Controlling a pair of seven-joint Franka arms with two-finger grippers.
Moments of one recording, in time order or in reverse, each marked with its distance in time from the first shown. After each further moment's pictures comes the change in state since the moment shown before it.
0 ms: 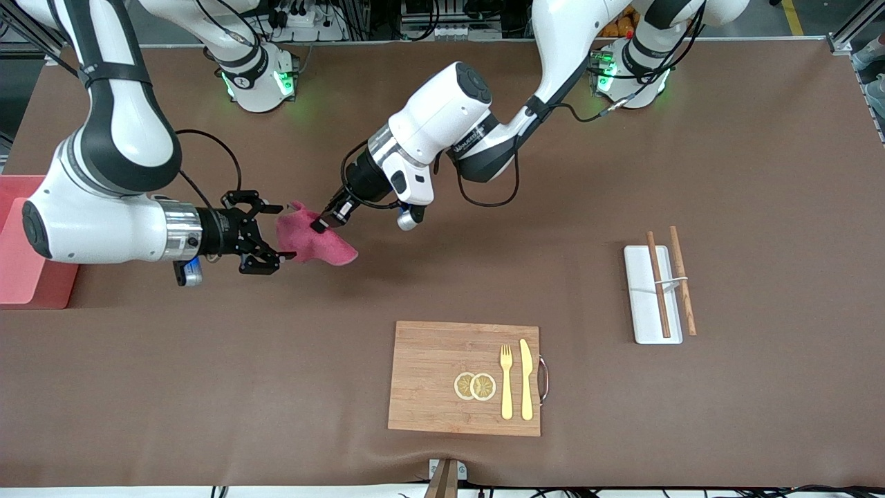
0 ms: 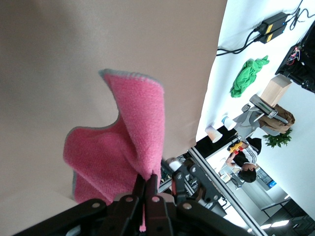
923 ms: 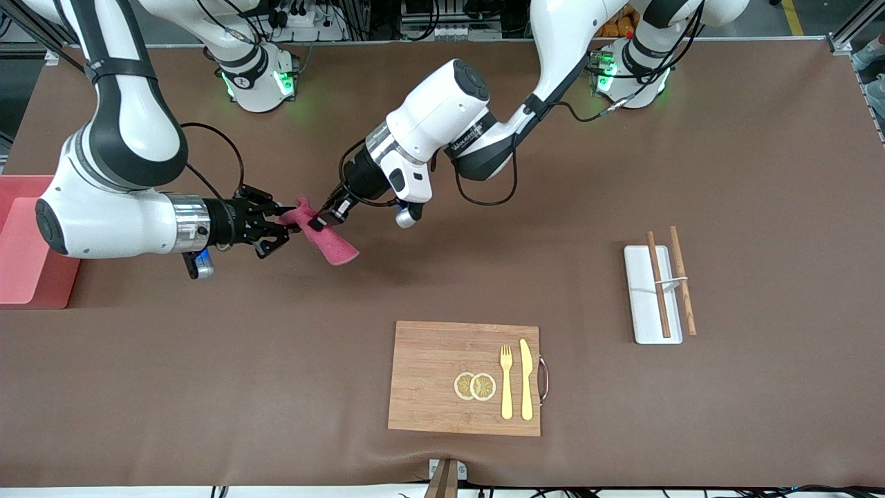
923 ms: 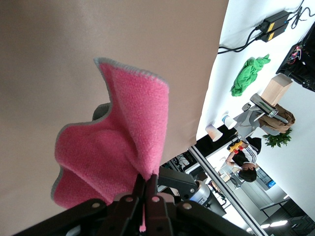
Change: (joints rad) left arm -0.012 0.000 0.004 0.004 0.000 0.000 -0.010; right arm 0.008 -0.007 0.001 -0.024 0.003 -0.035 -0.096
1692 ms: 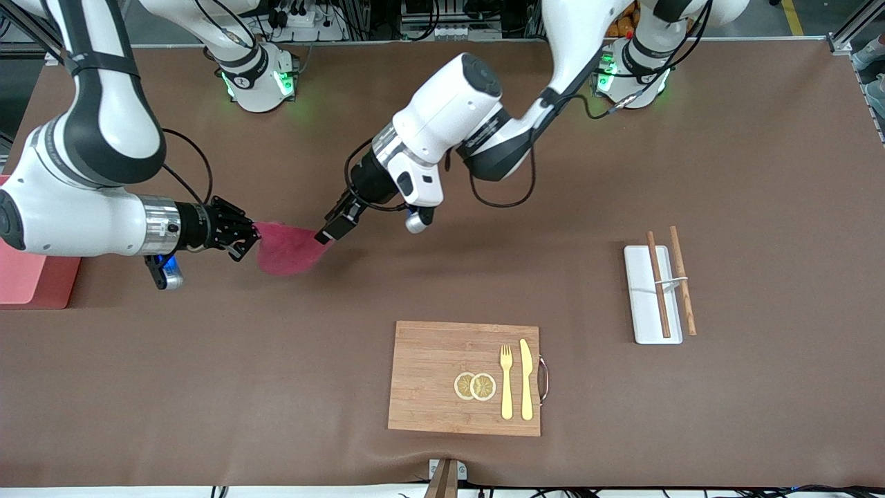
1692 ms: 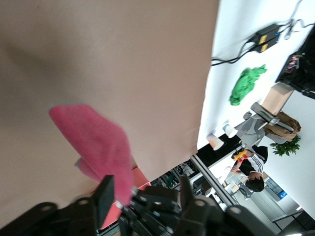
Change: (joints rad) left arm 0.018 -0.070 0.062 0.043 0.008 -0.183 0.017; right arm -0.021 -0.007 -0.017 0.039 -0.169 -0.002 -0.170
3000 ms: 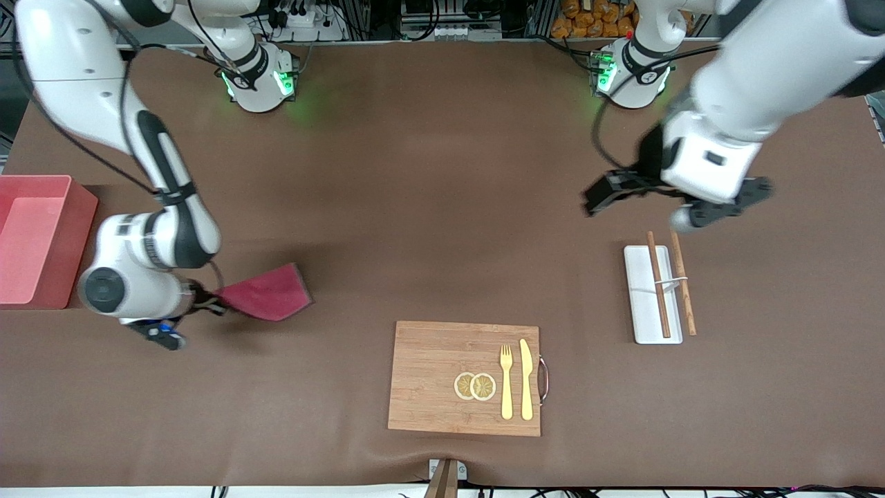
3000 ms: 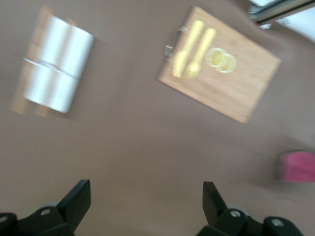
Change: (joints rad) left arm 0.524 -0.413 0.037 -0.008 0.169 -1.211 1.152; right arm -0.164 0.350 -0.021 -0.011 -0.555 0.483 -0.562
